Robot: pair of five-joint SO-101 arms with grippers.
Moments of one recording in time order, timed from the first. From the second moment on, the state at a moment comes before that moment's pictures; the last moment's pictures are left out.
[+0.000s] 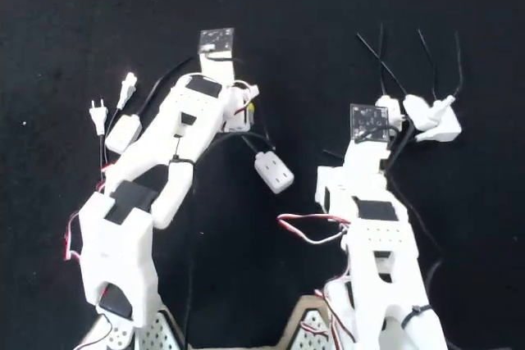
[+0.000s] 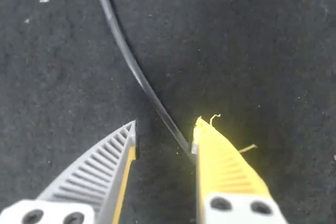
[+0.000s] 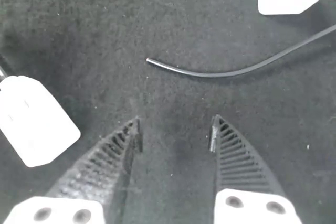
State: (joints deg) left arm 15.9 21.6 -1.8 53.4 20.4; right arm 3.1 -45.2 76.6 33.3 -3.2
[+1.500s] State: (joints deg) left arm 25.6 16.8 6.5 56.5 25.1; right arm 8.6 -45.2 75.0 33.3 -3.2
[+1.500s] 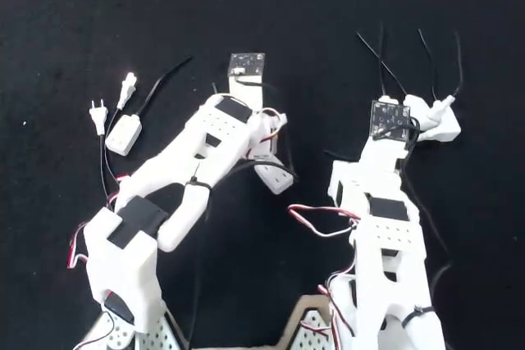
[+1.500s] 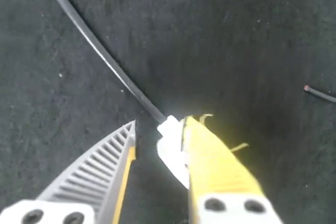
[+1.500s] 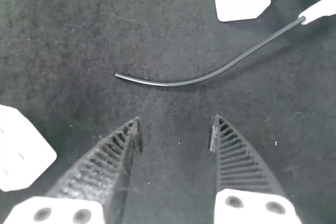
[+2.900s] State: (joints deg) left arm 18.9 19.9 10.2 59.9 34.1; right arm 8.6 -45.2 75.0 33.3 -3.2
